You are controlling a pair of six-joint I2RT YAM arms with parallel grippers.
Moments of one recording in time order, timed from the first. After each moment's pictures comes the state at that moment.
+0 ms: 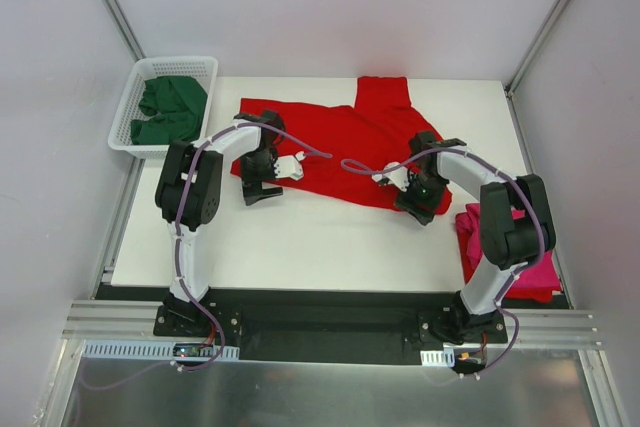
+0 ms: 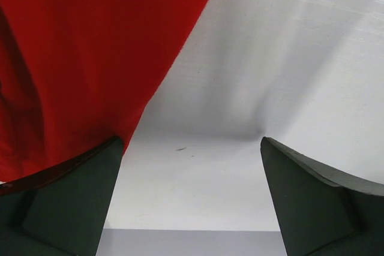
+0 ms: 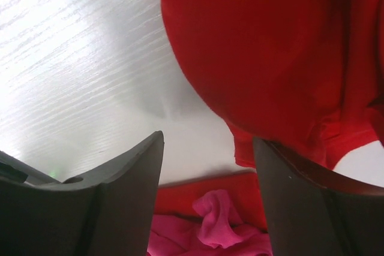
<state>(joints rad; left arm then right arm) -0.35 2.08 1.52 -1.05 -0.01 1.03 0.28 1.75 1.14 -0.92 -0.06 -0.88</state>
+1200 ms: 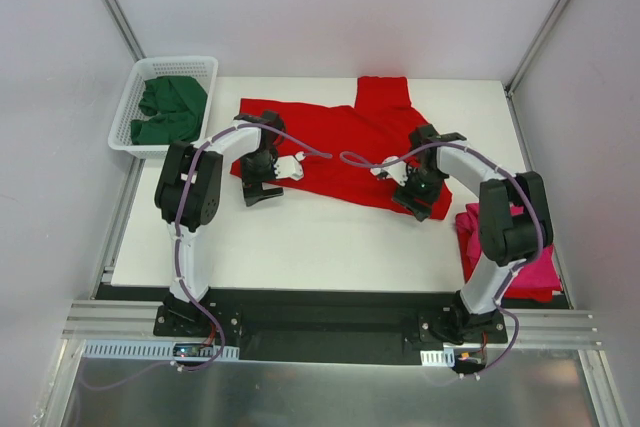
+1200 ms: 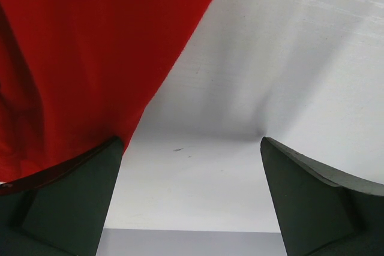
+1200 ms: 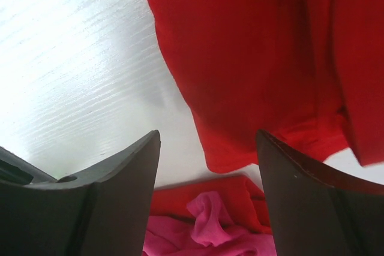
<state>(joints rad) -0.35 2.07 1.51 -1.04 -0.01 1.01 0.27 1.76 1.21 -0.95 -0.11 -0.88</state>
